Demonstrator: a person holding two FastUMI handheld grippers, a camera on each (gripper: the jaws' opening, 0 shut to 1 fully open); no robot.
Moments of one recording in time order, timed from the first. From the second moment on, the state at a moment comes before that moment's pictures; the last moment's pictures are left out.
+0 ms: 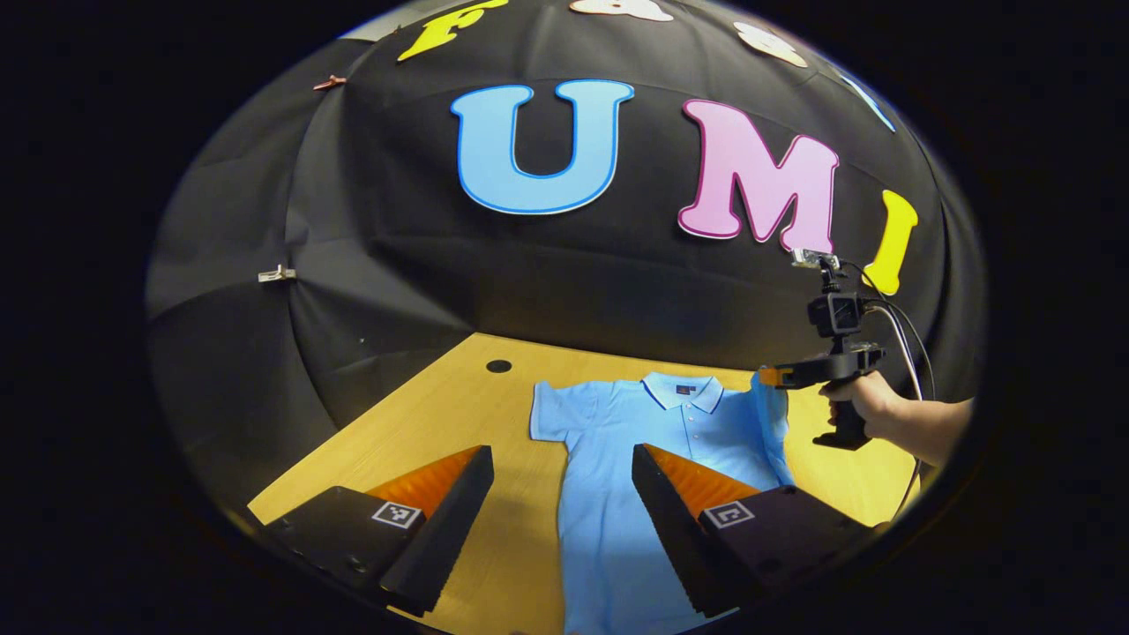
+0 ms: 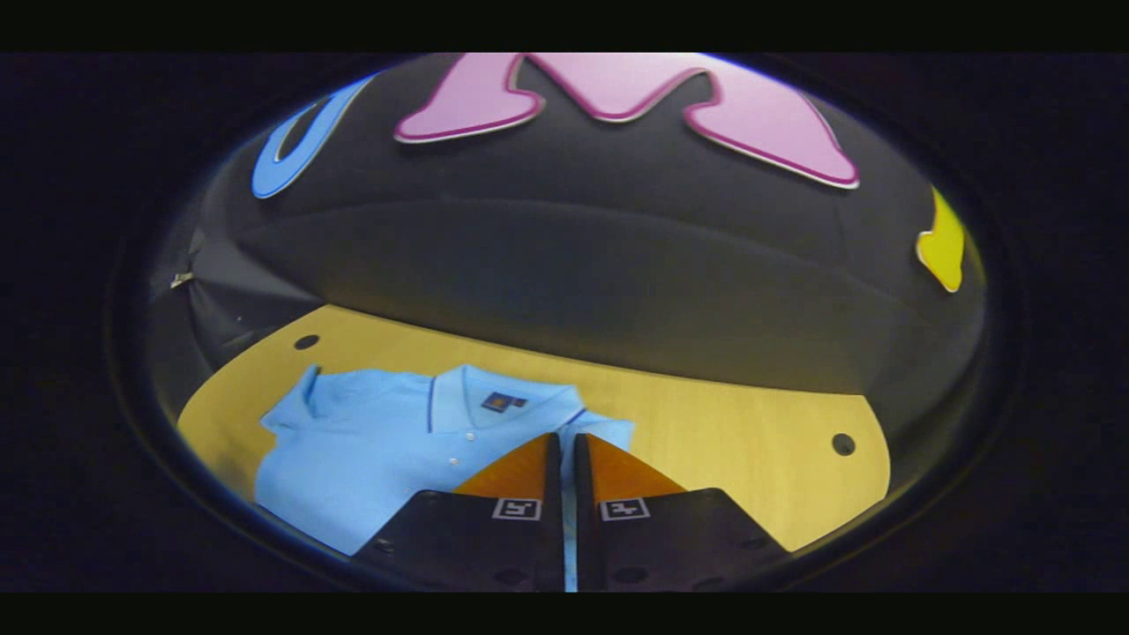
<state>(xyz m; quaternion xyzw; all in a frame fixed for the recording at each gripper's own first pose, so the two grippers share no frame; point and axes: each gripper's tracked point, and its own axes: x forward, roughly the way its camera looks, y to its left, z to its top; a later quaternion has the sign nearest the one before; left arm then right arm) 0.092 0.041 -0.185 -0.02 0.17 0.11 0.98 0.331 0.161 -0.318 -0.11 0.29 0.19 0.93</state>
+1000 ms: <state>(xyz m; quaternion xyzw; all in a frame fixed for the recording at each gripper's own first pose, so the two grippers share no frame) 0.244 0.077 -0.226 -0.07 0.20 0.08 0.97 0.218 0.126 -0.267 -0.07 0.28 0.22 0.93</state>
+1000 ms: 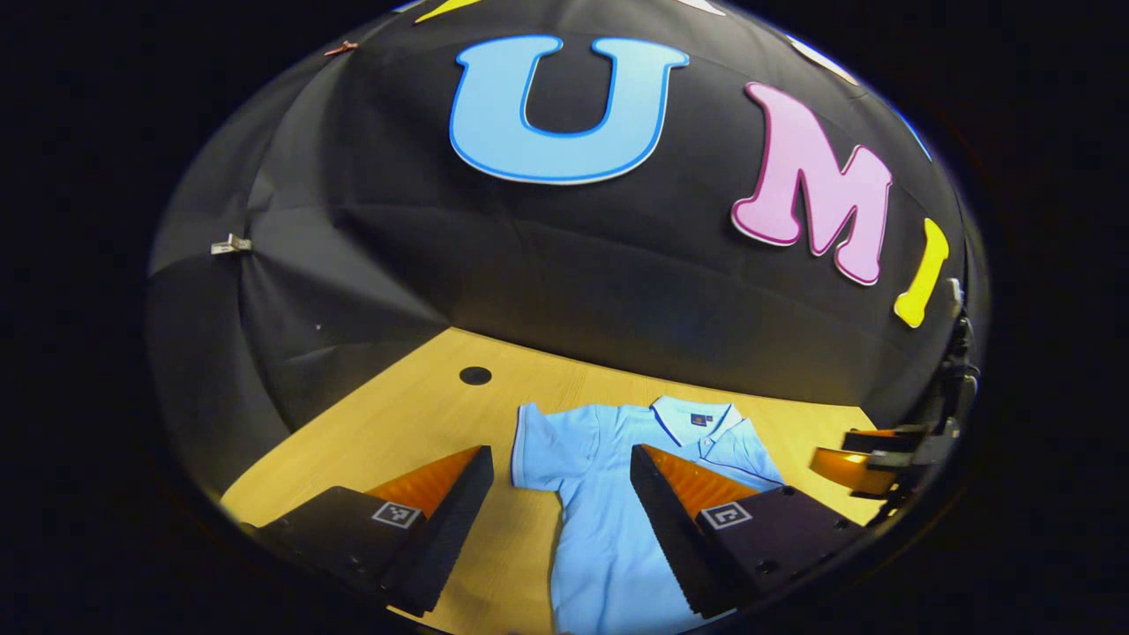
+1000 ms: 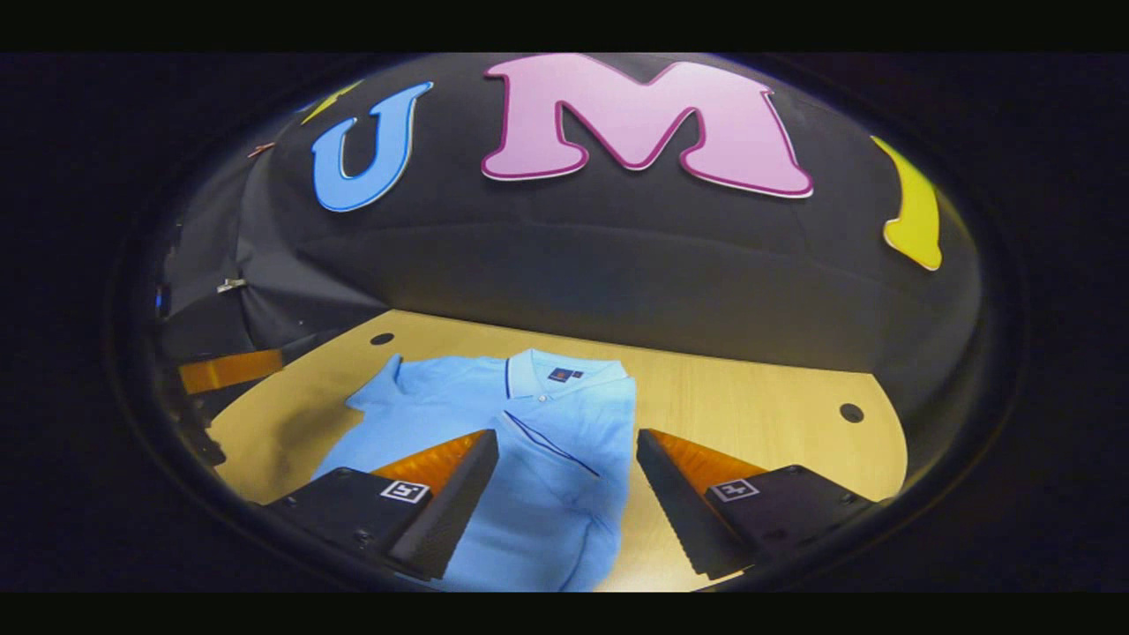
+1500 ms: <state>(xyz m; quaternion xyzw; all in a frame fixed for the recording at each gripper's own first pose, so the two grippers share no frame) 0.354 0.111 -0.324 -0.02 0.28 0.06 0.96 0.164 0.071 -0.250 -0.06 0.28 0.20 0.94</state>
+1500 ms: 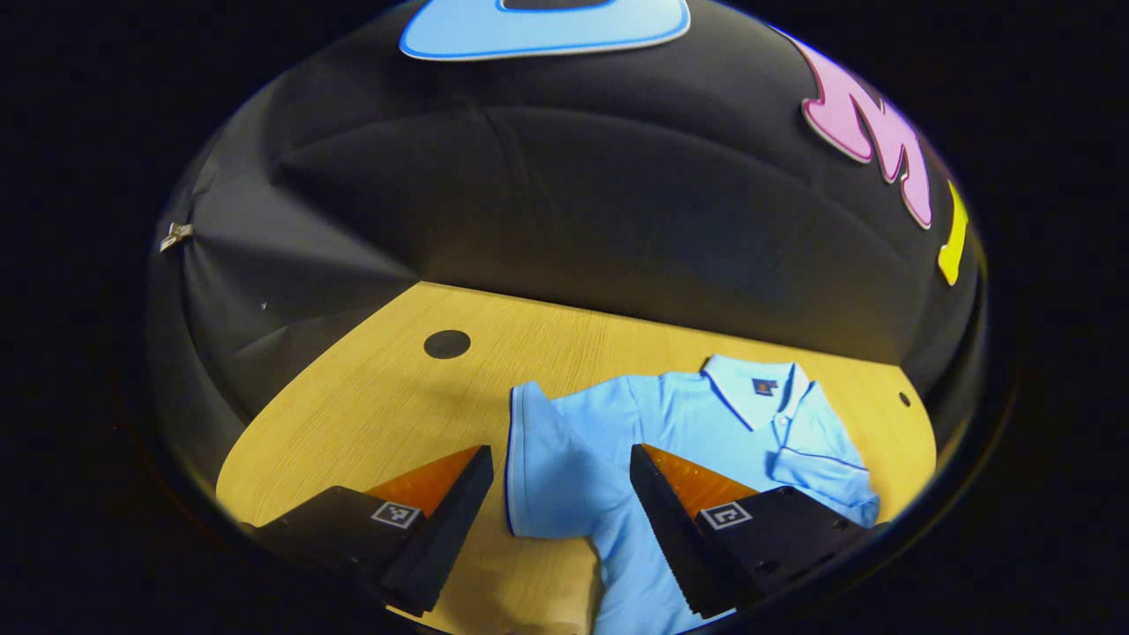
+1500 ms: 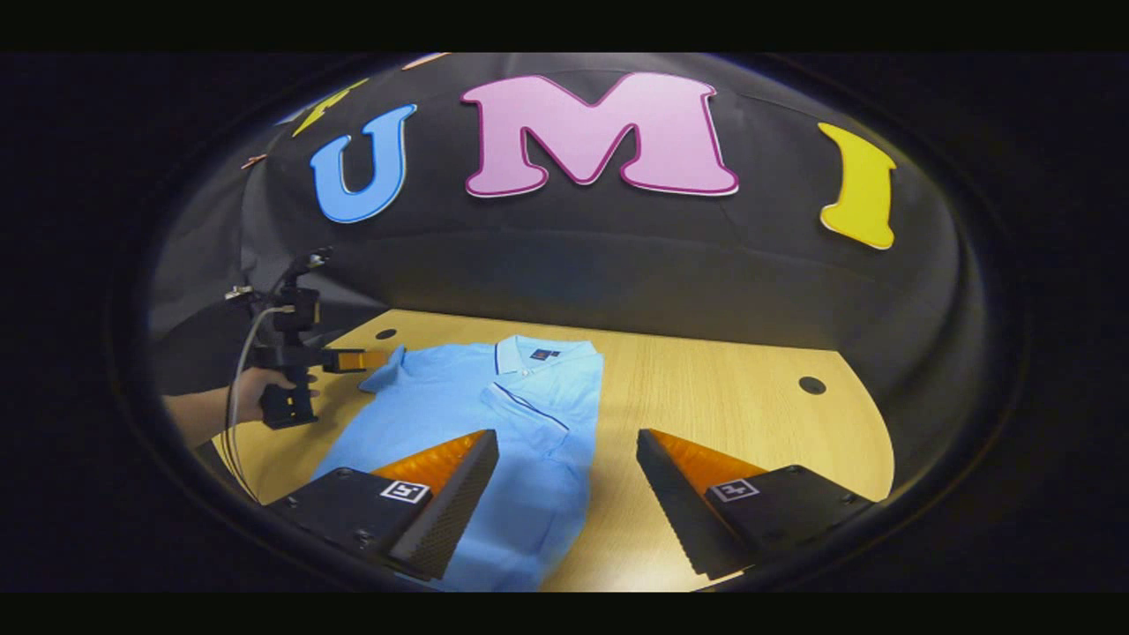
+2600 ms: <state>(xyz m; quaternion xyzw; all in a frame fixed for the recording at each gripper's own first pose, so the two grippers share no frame) 0.388 0.050 -0.327 0.01 0.31 0.00 0.95 0.141 0.027 -0.276 -0.04 0.30 0.16 0.94</state>
